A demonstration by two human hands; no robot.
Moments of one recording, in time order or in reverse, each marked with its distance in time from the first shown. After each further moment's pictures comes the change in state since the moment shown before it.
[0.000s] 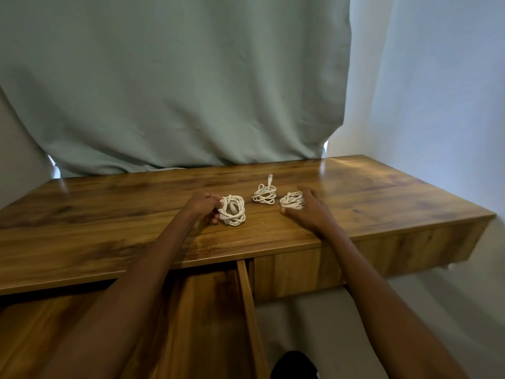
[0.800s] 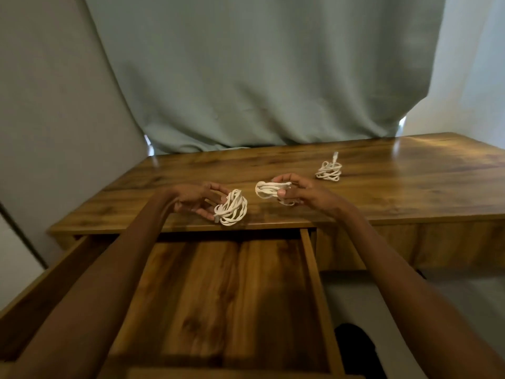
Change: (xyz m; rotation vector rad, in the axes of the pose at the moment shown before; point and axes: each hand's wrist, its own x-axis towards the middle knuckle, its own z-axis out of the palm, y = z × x) left_hand -0.107 -0.015 -0.164 0.104 -0.339 -0.201; right_hand -0.072 -0.138 0.041 0.729 -0.716 -0.325
